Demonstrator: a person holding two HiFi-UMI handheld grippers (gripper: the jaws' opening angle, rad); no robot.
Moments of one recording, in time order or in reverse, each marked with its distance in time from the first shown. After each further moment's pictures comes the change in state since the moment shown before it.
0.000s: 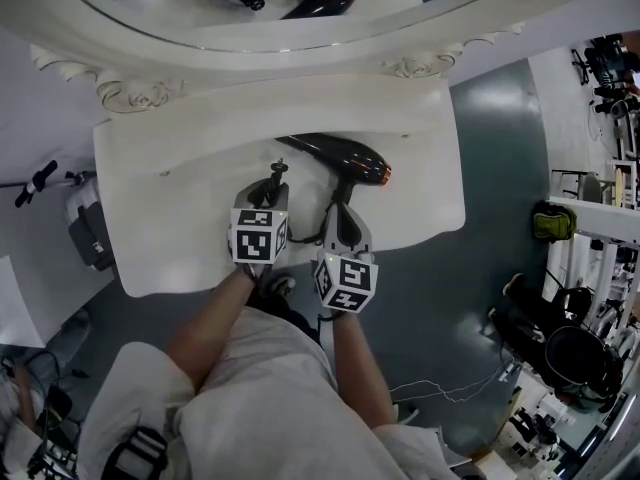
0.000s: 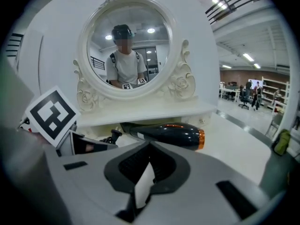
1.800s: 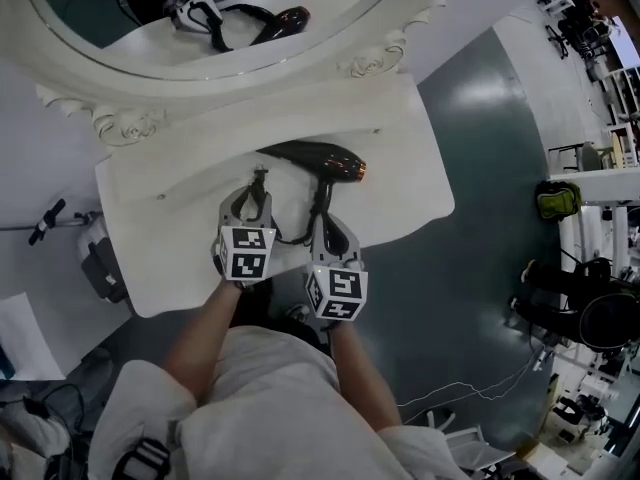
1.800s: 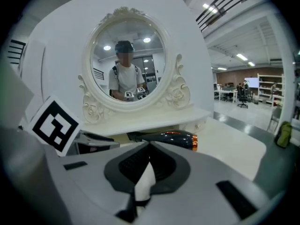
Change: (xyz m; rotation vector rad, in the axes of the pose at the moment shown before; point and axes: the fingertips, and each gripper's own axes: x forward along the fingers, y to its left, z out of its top) left arm -0.039 -0.014 0.030 0.376 -0.121 0.094; right arm -0.044 0.005 0.012 0.054 -0.104 0.012
